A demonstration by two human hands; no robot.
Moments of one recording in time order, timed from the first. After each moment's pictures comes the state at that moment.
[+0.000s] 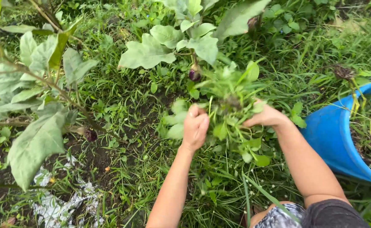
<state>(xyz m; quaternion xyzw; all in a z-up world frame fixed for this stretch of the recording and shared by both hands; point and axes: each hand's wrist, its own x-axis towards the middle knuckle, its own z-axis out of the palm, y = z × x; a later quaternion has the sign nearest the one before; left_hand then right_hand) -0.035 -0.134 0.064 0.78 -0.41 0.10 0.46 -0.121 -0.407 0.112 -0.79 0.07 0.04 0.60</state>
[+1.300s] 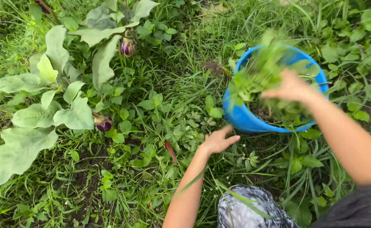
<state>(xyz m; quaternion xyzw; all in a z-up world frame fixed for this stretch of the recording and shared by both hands) -0.182 -0.384 -0.001 0.64 -0.58 -0.43 0.26 -0.387 -0.595 0.186 -0.81 0.56 -0.08 0.17</state>
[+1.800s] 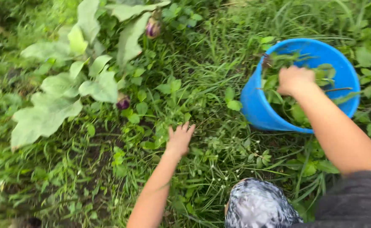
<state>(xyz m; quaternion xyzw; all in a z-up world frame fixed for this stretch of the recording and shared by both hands) -0.056 -0.267 0.005 0.77 -0.60 -0.20 -0.05 -0.315 -0.607 0.151 -0.82 0.50 0.26 -0.06</state>
